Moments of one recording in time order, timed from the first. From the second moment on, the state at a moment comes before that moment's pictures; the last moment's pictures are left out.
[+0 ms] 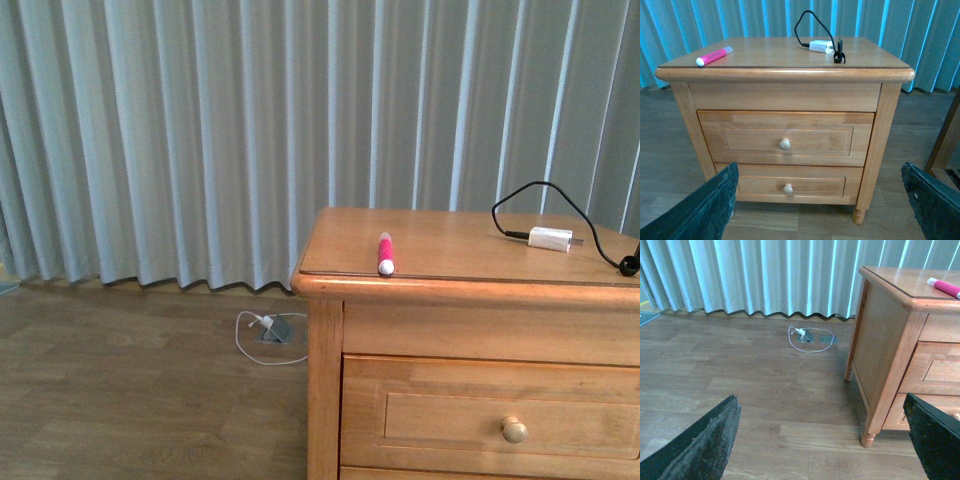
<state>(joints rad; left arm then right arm) 0.00 0.00 0.02 0.00 0.00 0.00 0.05 0.06 0.05 -0.13 0.11 0.05</state>
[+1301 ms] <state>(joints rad) 0.00 0.00 0.02 0.00 0.00 0.00 0.21 2.08 0.95 0.71 0.21 0.09</state>
